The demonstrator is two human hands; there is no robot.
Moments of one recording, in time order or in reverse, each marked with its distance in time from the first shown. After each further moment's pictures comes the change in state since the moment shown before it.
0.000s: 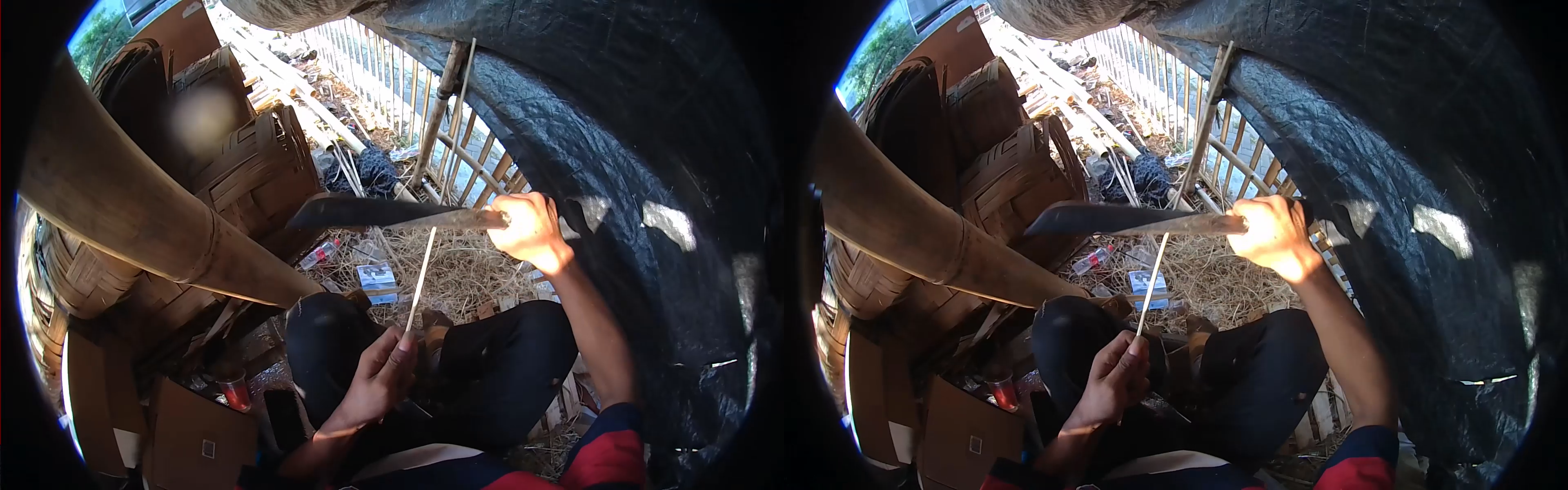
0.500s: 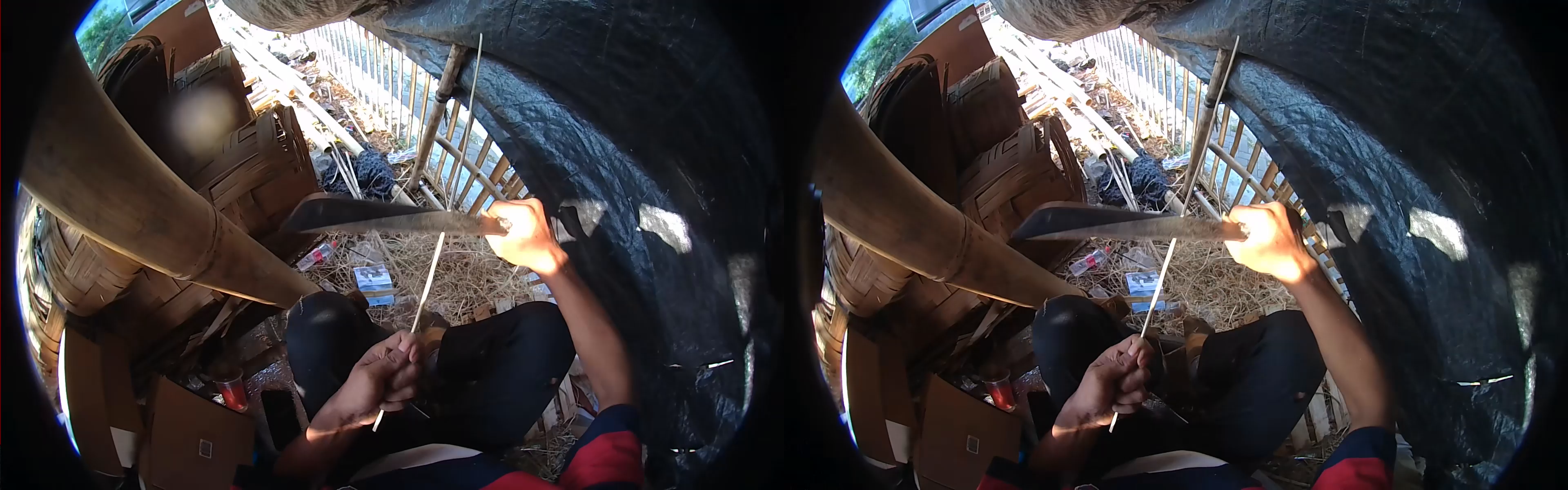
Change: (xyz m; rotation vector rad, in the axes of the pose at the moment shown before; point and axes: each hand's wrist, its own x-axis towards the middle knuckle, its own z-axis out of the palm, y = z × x) left_hand 0.001 0.009 -0.012 -0.404 -0.252 -0.268; right_hand -0.002 0.001 0.002 0.271 0.024 -0.094
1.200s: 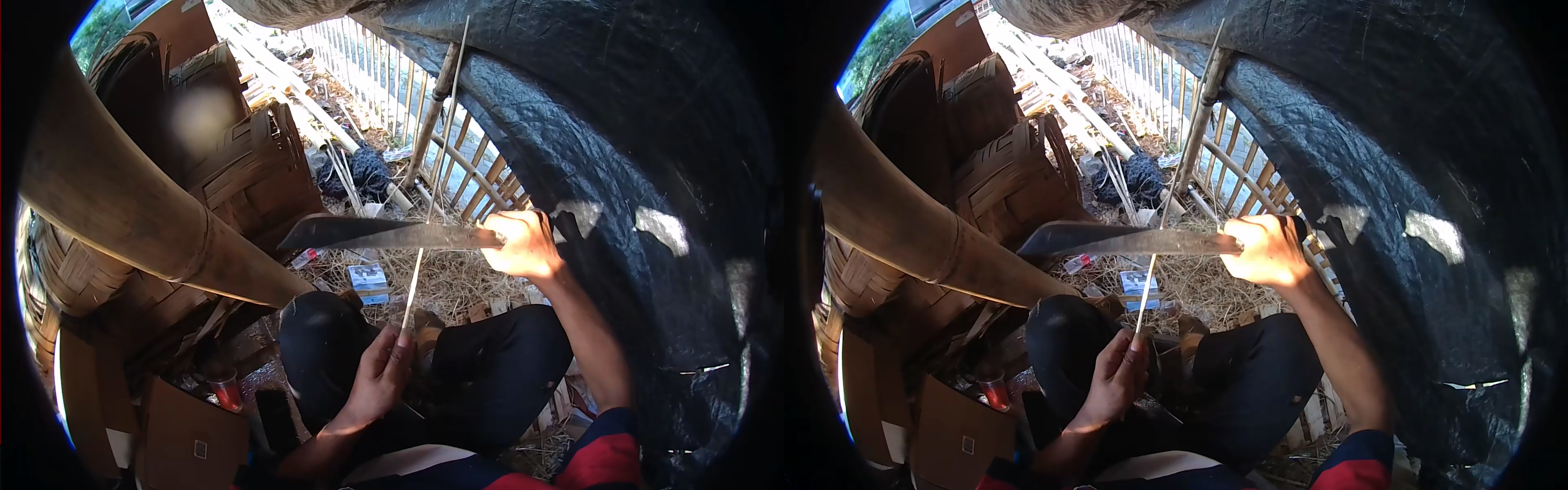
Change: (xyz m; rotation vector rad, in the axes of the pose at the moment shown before) left_hand 0.023 -0.029 -0.001 0.463 0.313 0.396; right_hand -0.011 -0.001 0.000 -0.244 -0.023 -0.071
